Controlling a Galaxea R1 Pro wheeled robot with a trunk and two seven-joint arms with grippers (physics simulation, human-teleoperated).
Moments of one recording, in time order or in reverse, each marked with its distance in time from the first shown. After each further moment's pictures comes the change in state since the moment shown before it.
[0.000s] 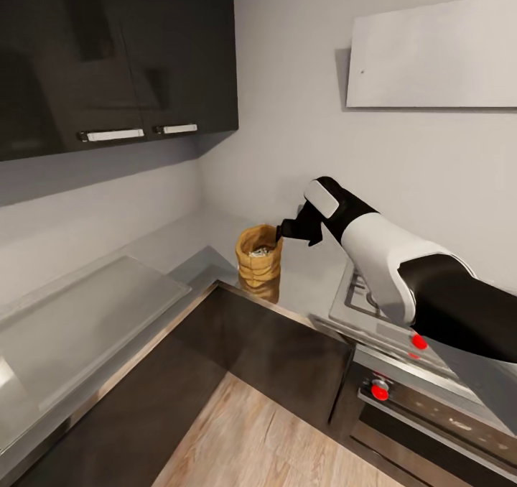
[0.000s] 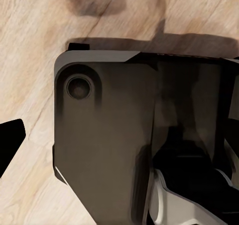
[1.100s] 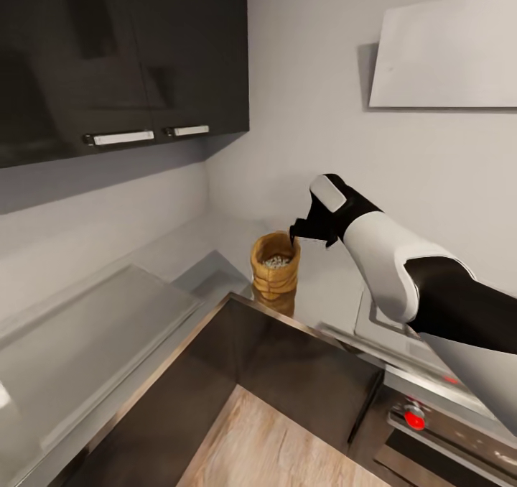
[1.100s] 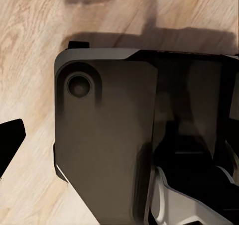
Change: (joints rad) left arm 0.000 0.000 -0.003 0.004 -0.007 0.002 0.000; right arm 0.001 0.000 -0.170 -0.024 0.002 -0.009 -0.309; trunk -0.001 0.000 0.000
